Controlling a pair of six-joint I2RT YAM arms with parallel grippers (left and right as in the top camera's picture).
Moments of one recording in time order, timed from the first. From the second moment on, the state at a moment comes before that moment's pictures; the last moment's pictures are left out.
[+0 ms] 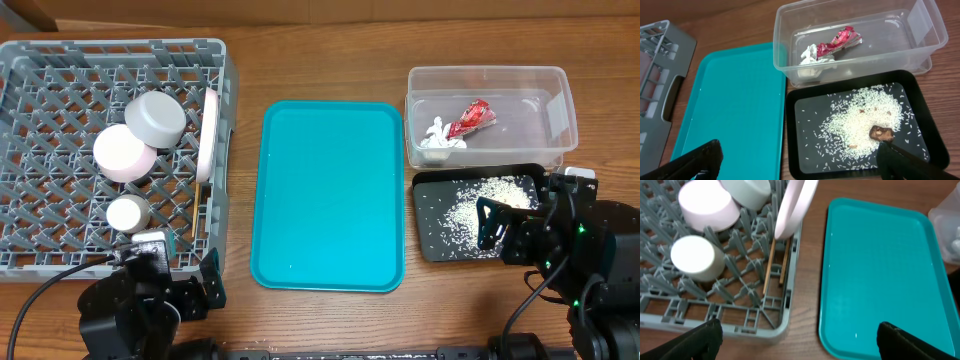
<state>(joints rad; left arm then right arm) 0.17 0.41 0.88 -1.15 0.14 -0.05 0.07 0.71 1.06 -1.06 -0.10 0.25</state>
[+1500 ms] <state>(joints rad) 0.17 0.41 0.88 -1.18 0.14 -0.05 0.06 0.01 0.02 -0.03 -0.05 0.23</state>
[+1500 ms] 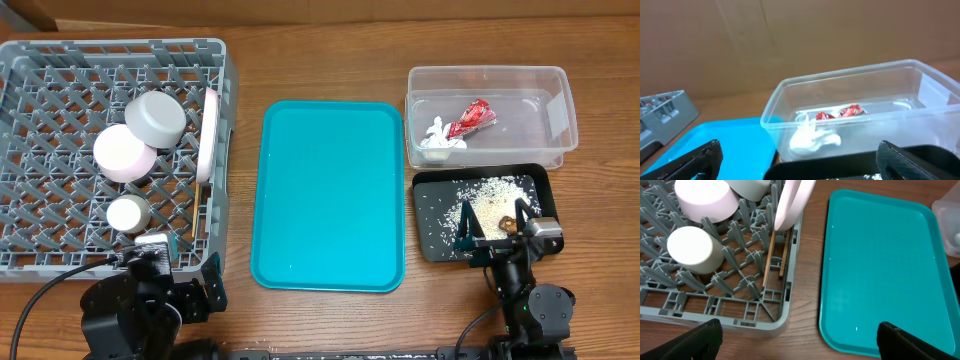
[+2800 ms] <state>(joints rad) 0.03 0.11 0.44 -0.67 0.14 -0.05 0.05 0.01 0.02 -0.03 -0.05 0.23</state>
